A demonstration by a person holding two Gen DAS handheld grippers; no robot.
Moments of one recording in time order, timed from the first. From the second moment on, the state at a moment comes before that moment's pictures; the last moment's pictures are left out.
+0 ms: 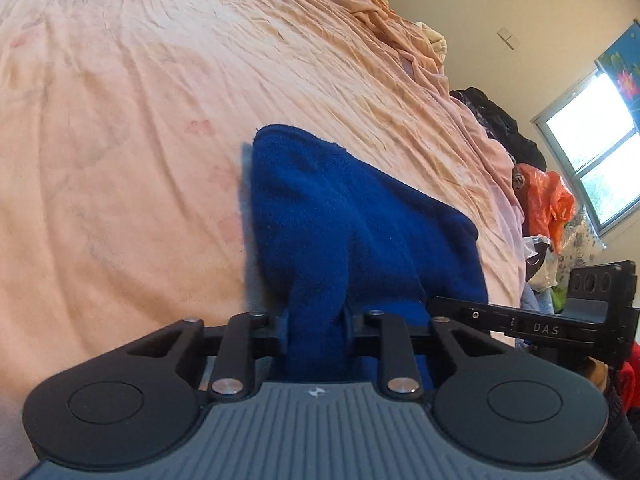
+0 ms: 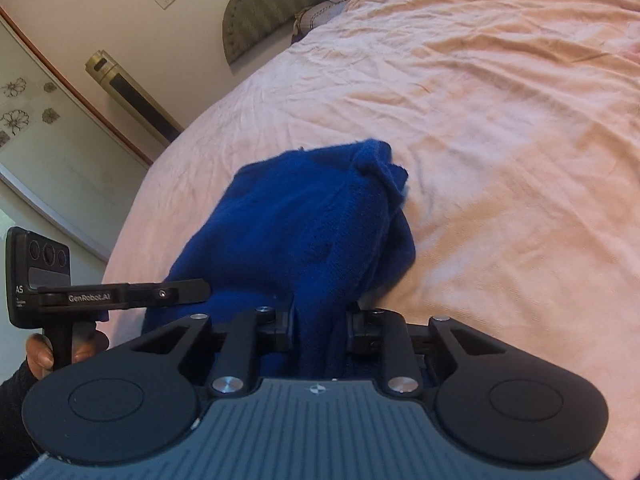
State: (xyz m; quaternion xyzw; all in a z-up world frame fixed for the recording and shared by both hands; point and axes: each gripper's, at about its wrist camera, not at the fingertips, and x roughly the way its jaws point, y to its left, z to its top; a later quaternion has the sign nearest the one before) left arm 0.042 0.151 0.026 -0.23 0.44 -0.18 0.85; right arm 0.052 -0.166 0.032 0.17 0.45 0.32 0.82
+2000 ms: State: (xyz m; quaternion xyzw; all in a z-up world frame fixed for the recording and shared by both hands) left arm -0.056 0.141 0.031 0.07 0.34 -0.11 0.93; right arm 0.052 -0.031 0.061 0.11 0.42 0.25 0.87
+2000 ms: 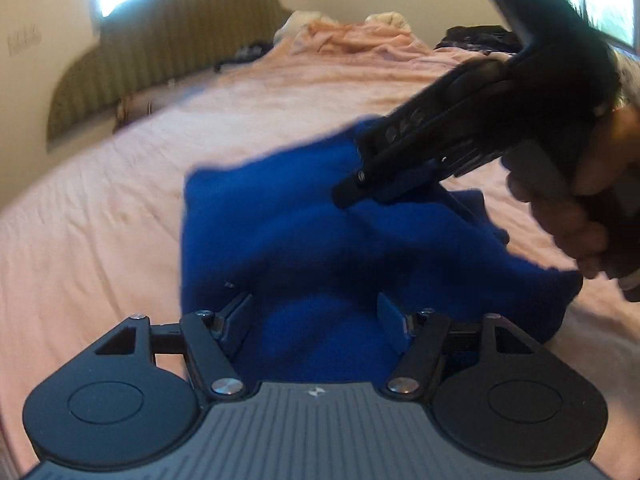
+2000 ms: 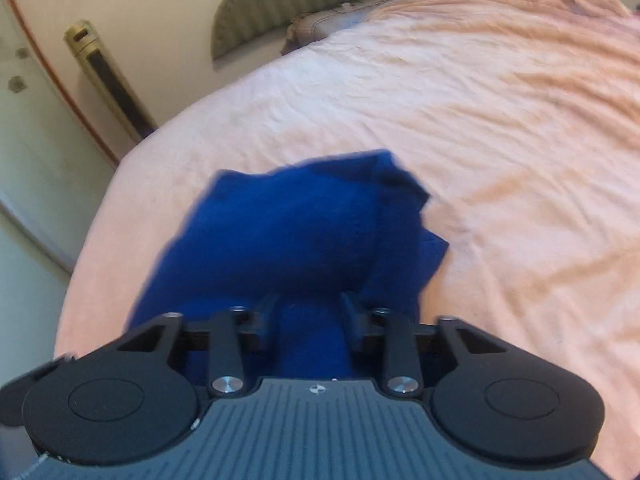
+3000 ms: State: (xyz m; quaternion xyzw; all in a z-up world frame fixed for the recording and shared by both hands) left arm -0.119 0.165 0.045 0.04 0.28 -0.10 0.95; right arm -0.050 -0.030 0.088 0.08 0.34 0.28 0.90
